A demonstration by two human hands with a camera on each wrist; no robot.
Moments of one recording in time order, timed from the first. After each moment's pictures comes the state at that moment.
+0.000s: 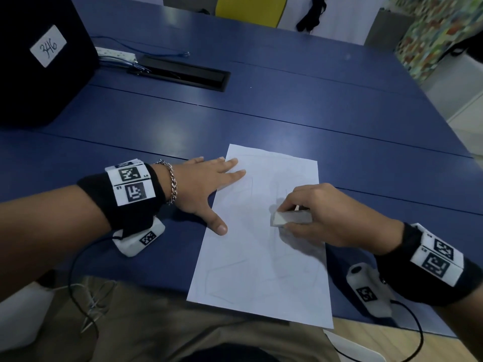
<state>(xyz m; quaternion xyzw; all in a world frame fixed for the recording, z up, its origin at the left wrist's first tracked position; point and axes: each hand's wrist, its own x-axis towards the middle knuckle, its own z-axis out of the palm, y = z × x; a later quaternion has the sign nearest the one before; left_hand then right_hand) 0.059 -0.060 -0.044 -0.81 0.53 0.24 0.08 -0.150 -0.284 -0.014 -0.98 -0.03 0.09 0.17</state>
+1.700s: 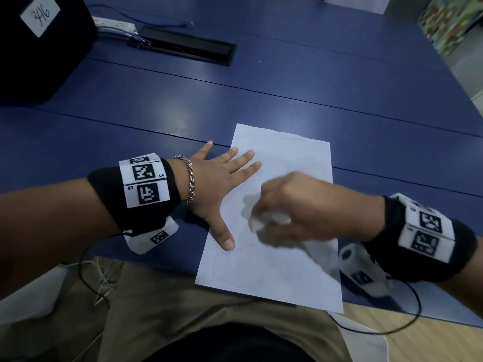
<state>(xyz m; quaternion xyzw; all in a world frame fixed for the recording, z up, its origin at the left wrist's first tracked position) 0.024 -0.062 -0.044 -0.79 0.54 0.26 0.16 -0.125 -0.235 -0.005 -0.96 -0.20 0.15 0.13</state>
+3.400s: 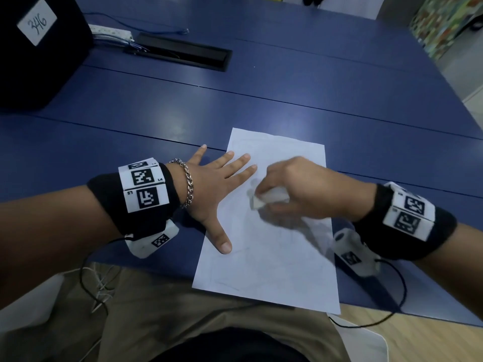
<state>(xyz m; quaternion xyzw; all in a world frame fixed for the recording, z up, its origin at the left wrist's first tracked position) 0.024 -0.064 -0.044 -0.79 0.52 0.27 0.17 -0.107 -0.254 -0.007 -0.97 -0.14 0.11 0.14</state>
